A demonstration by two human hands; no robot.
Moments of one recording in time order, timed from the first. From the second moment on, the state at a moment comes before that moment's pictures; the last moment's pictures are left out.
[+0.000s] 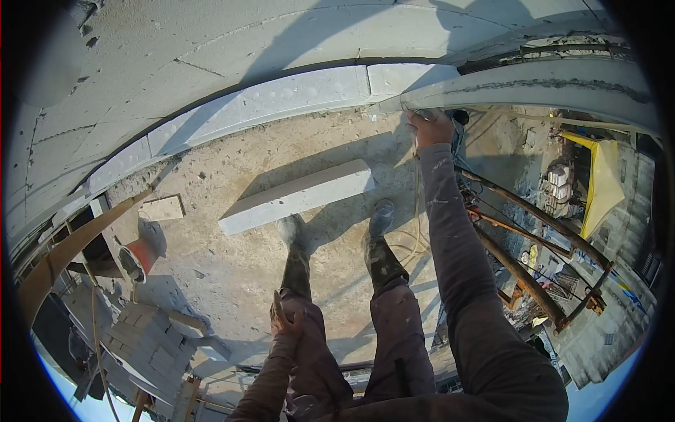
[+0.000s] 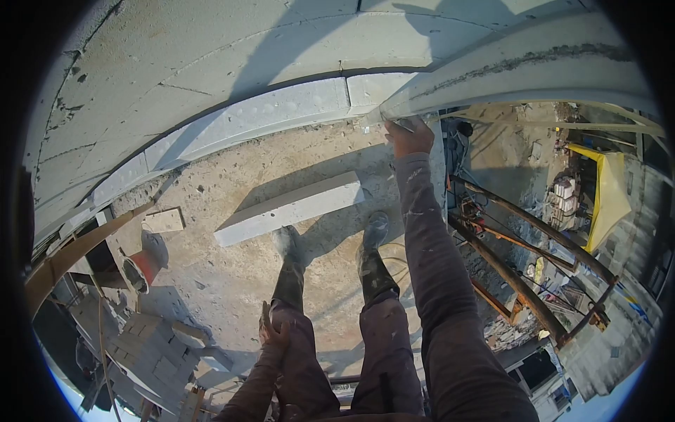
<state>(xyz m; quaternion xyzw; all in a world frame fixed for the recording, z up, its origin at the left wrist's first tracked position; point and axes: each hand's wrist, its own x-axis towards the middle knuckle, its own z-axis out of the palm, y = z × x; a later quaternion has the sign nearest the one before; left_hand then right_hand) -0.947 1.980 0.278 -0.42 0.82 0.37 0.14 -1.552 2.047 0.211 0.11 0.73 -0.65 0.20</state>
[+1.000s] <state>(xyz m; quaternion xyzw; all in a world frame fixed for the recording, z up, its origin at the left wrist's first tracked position) -1.475 1.959 0.234 -0.50 0.47 0.71 -0.17 -1.657 2.033 0.280 -0.12 0.69 -0.65 0.30</state>
